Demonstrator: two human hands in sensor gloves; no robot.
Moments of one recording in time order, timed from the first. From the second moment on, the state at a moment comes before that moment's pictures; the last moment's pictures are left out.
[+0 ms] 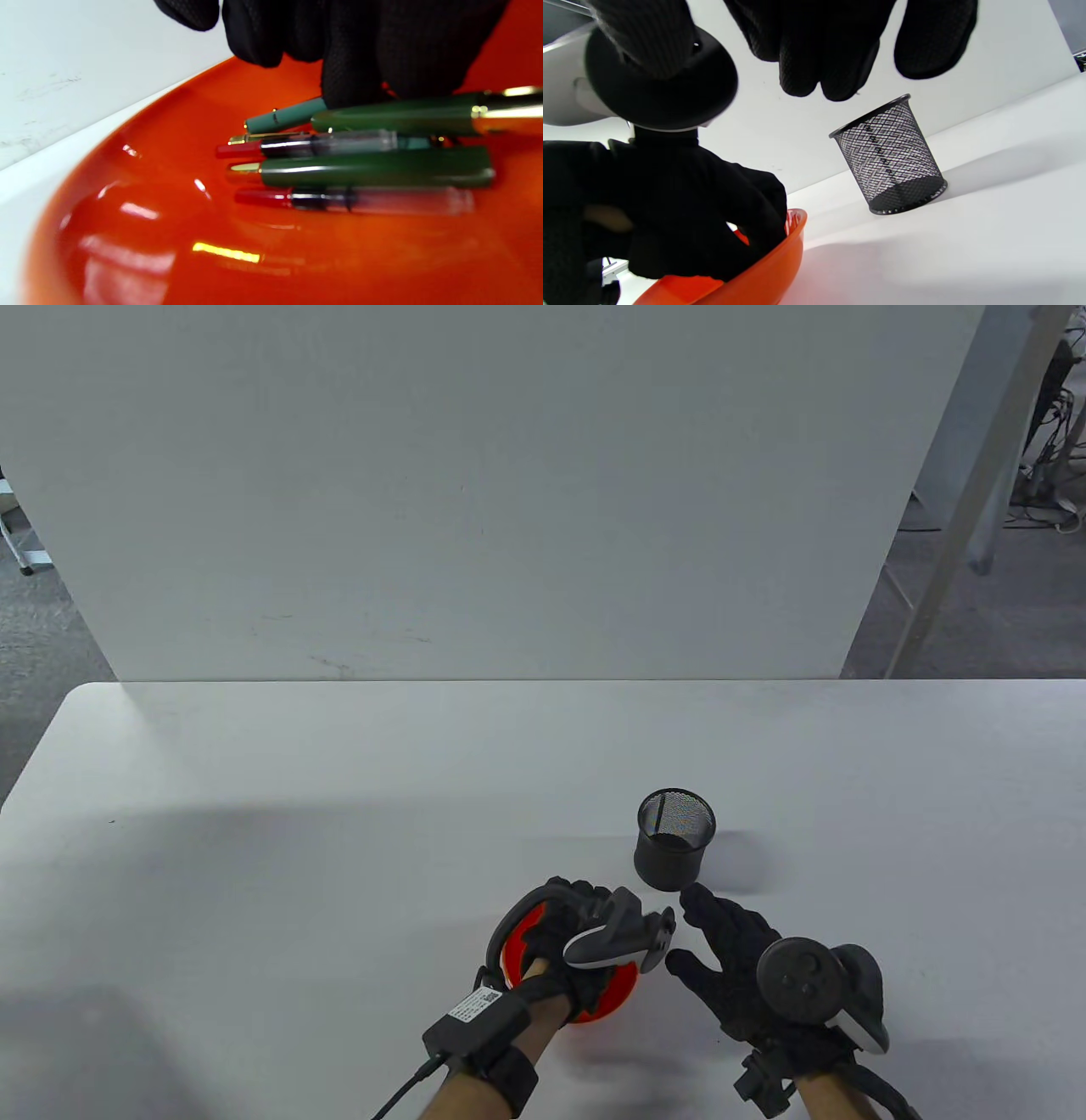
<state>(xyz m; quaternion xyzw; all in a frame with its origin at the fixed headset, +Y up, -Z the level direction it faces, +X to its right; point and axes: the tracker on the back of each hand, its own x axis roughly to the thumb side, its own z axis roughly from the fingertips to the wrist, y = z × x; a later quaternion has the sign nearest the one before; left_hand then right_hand) 0.016 -0.698 -0.391 -0.09 -0.19 -0.22 0.95 0.197 -0.684 -0.333 0.18 -0.08 0.94 0.27</state>
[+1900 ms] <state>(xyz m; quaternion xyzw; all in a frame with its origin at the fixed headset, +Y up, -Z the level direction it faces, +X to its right) -0.061 -0.625 -0.355 0.02 -0.17 0.08 0.98 0.218 -0.689 -0.335 0.14 -0.07 0.94 0.31</state>
